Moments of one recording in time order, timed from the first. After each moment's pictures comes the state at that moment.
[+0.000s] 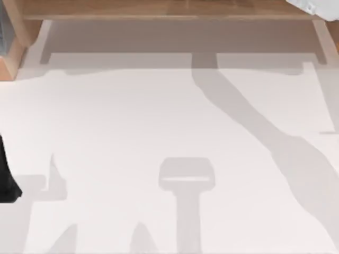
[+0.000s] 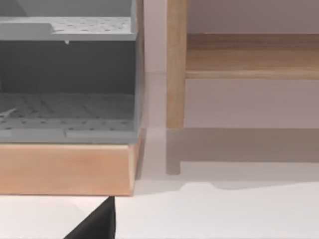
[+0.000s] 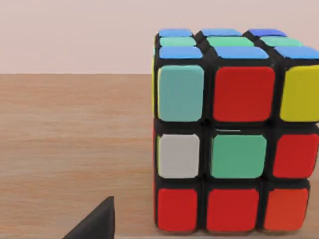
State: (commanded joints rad) left arm 0.00 0.00 0.00 0.00 0.00 0.00; right arm 0.62 1.93 1.85 0.07 0.65 0.02
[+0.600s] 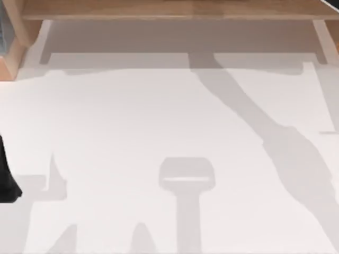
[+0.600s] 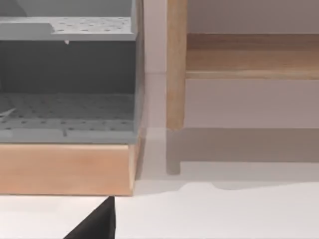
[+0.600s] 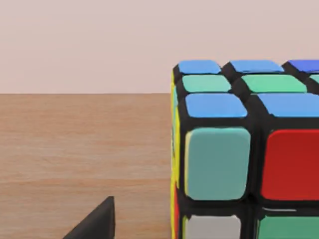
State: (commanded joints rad) left arm 0.00 0.00 0.00 0.00 0.00 0.00; right arm 0.57 2.09 2.10 -0.01 0.60 0.02
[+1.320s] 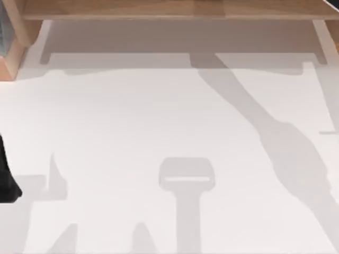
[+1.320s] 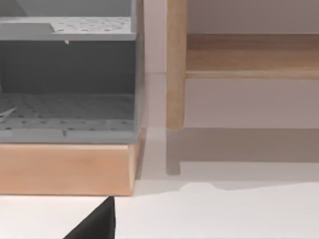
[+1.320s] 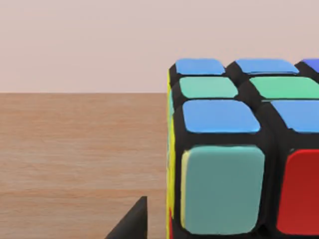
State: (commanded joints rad) left arm 0.00 0.00 0.00 0.00 0.00 0.00; right arm 0.54 2.16 2.20 -0.04 0.58 0.02
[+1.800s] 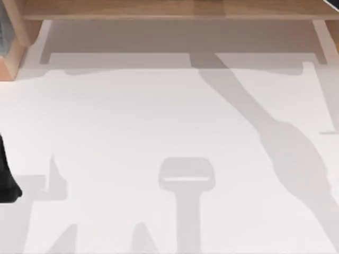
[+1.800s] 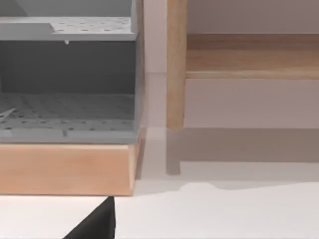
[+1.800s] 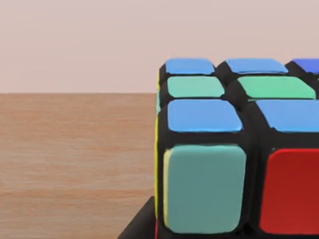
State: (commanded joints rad) left arm 0.00 0.00 0.00 0.00 0.00 0.00; right arm 0.54 2.16 2.20 -0.04 0.58 0.02
